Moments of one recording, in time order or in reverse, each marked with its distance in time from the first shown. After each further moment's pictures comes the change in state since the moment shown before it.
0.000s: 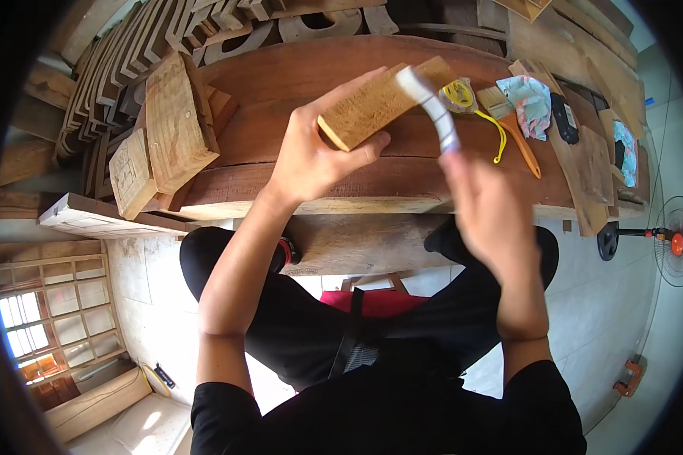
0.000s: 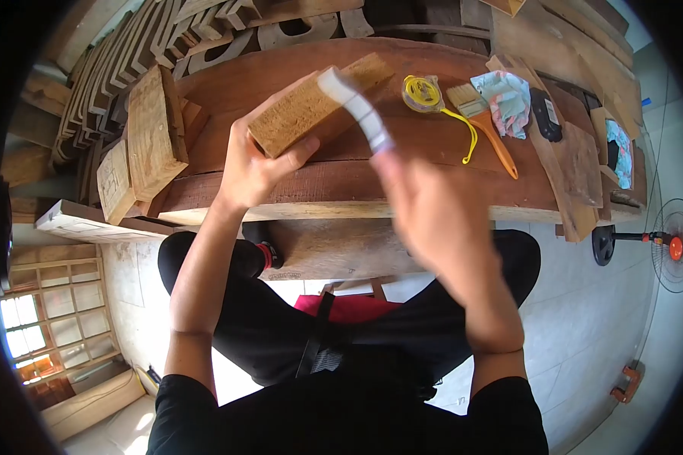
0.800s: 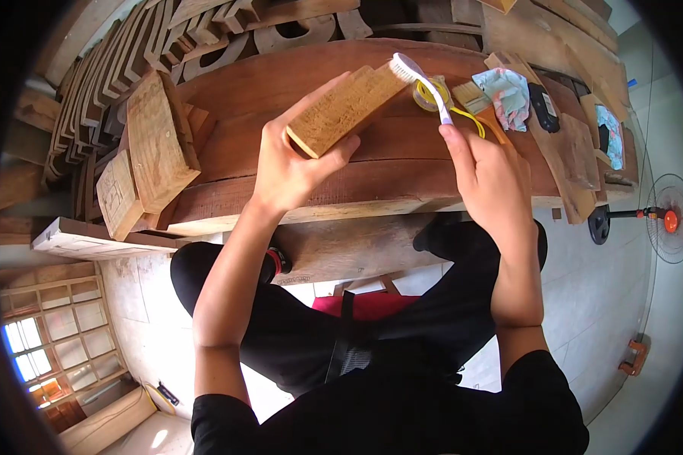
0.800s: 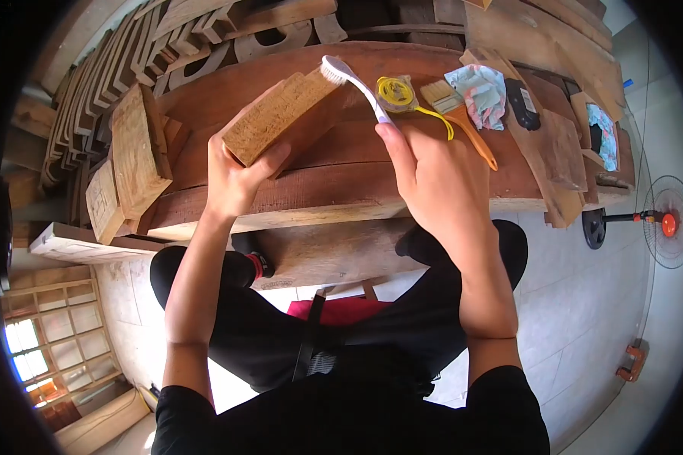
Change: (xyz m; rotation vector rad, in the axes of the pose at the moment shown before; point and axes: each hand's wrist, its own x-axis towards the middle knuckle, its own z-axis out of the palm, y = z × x) left_hand -0.003 -0.004 0.004 -0.074 0.045 -0.051; right_hand 0.024 0.008 -0.019 -0.036 0.159 -0.079
